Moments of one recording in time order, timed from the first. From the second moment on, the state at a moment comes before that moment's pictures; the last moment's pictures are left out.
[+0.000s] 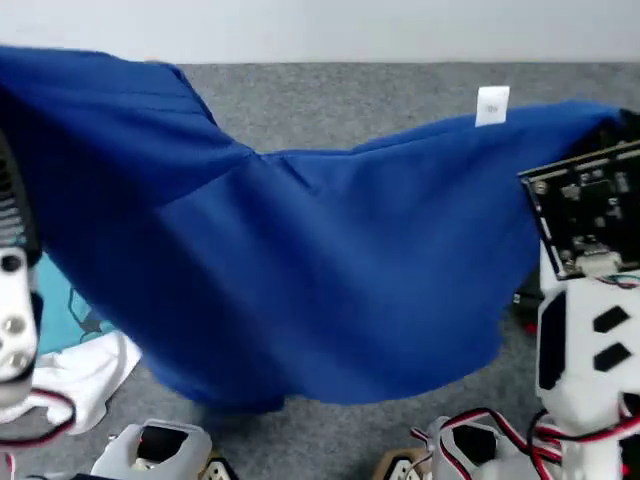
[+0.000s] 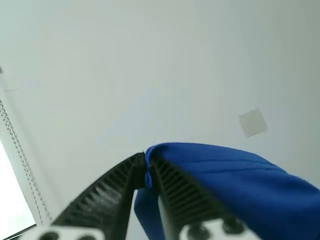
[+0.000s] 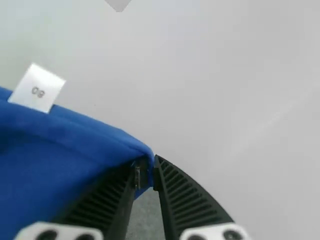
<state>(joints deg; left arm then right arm) 4.3 -31.7 -58.5 82.2 -20.5 9.1 -34.0 -43.9 89.0 36.4</state>
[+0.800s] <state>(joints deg) 4.3 -31.9 -59.5 95.8 -21.9 9.2 -43.5 -33.8 95.7 47.7</state>
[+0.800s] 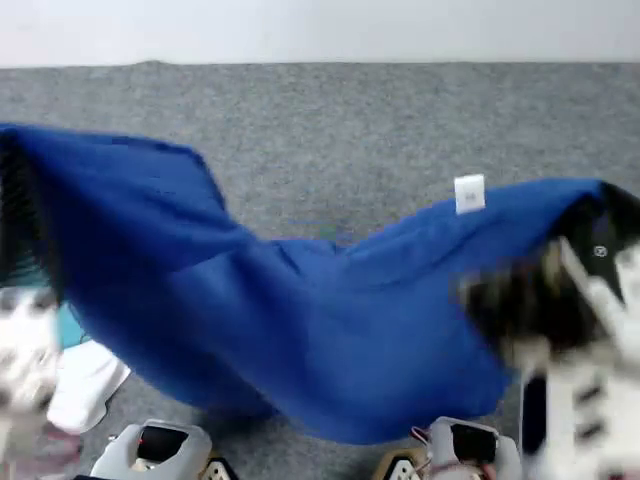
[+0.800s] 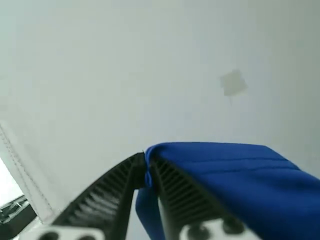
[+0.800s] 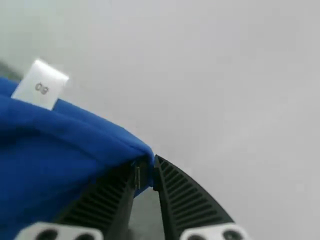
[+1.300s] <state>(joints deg) -0.5 -30.9 0.9 64.1 -21.9 9.2 -28.2 6.2 67.7 47.6</state>
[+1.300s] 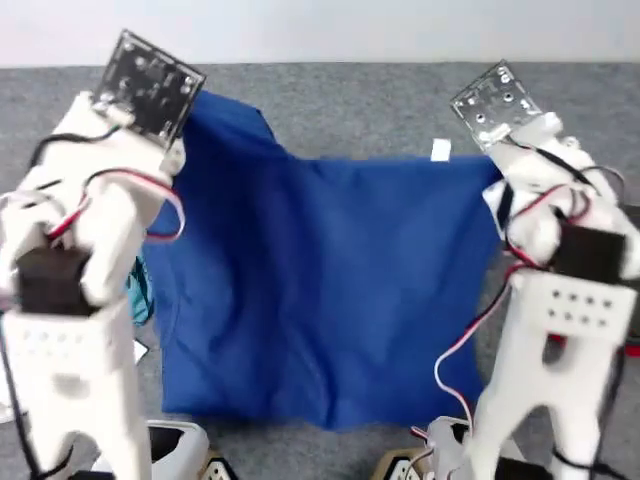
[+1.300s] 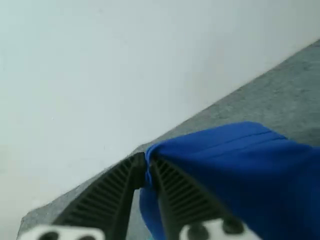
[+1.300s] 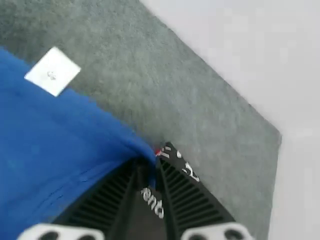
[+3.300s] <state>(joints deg) -0.4 17.1 -13.7 71.0 -24.1 9.1 1.6 7.9 43.5 54.9</state>
